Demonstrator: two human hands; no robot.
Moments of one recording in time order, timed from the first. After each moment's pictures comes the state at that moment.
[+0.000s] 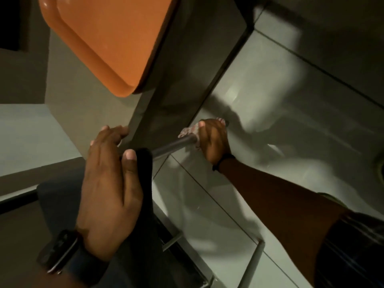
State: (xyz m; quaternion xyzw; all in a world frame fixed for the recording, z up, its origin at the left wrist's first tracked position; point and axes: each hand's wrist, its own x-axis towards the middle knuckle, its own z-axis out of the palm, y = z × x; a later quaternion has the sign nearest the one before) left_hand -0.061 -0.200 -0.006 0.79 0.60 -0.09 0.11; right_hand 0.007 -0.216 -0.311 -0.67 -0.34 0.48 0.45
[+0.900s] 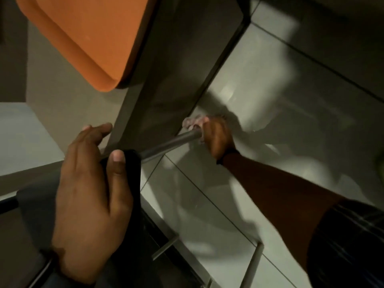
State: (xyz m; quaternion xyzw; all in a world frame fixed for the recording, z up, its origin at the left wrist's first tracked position) left_hand -0.064 -0.205 -0.013 0.78 0.61 -0.09 0.08; right_hand 0.002 -0.217 -0.370 -0.70 -0.44 0.50 0.26
